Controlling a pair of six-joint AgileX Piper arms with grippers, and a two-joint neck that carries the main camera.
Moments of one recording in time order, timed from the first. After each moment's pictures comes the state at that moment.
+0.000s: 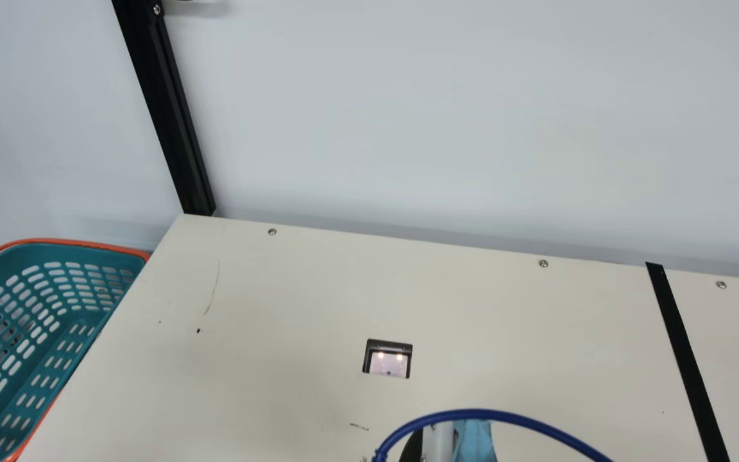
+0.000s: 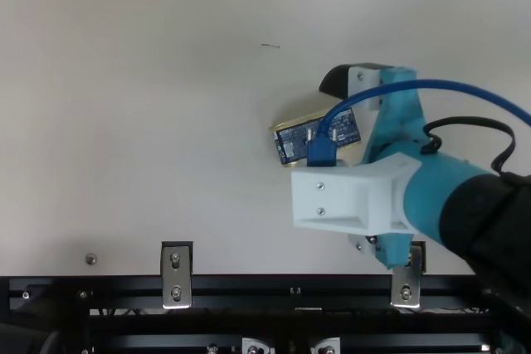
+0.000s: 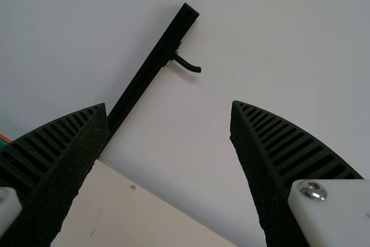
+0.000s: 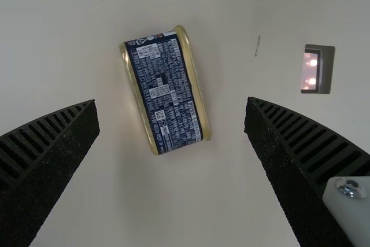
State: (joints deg) left arm -5.1 31.7 -42.8 38.7 23.3 -74.1; right arm 47.0 79.1 -53.9 -1.4 44.5 -45.6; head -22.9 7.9
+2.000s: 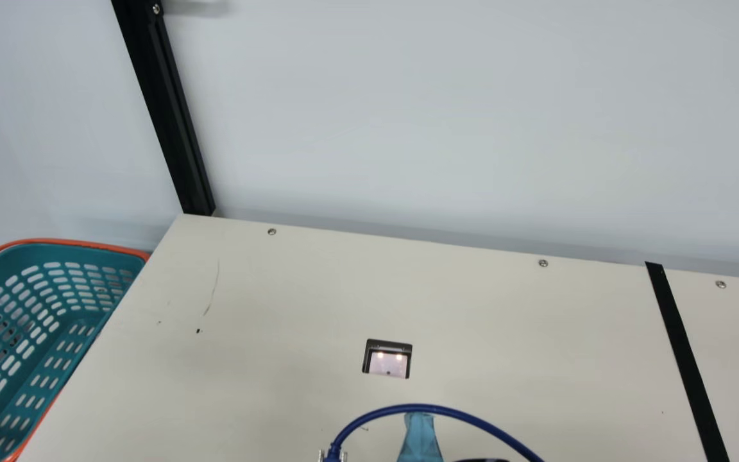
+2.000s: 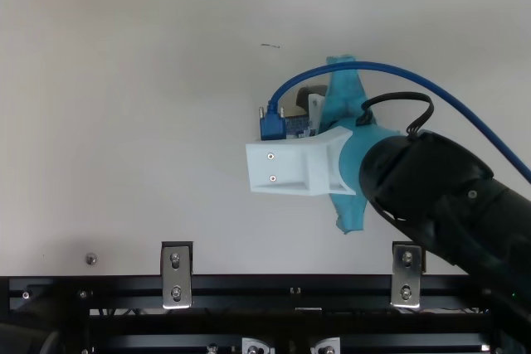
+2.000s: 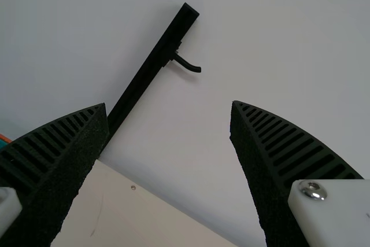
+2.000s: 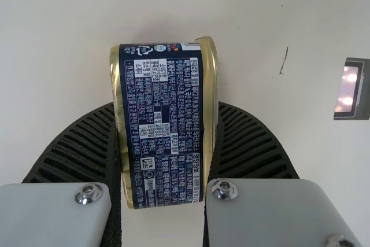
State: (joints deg) left arm -5.1 31.7 -42.8 38.7 23.3 -74.1; right arm 48.2 92.4 -56.6 -4.3 38.2 -43.2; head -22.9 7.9
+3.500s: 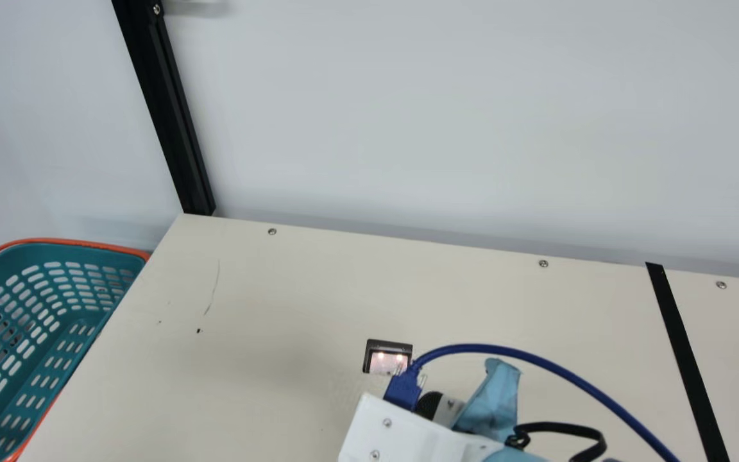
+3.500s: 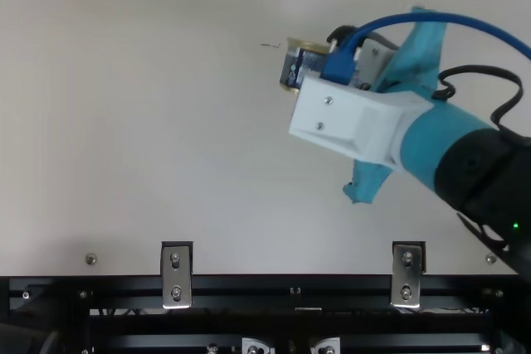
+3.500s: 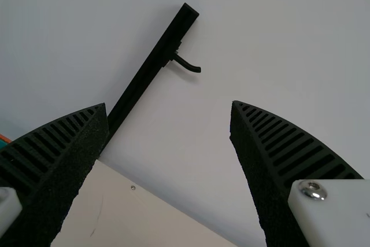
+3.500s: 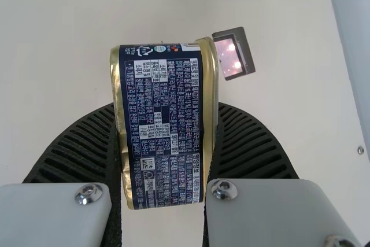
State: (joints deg) left arm -5.1 31.7 -42.8 38.7 23.3 -74.1; right arm 42.7 81.6 -54.7 -11.5 32.0 -23.9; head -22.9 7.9
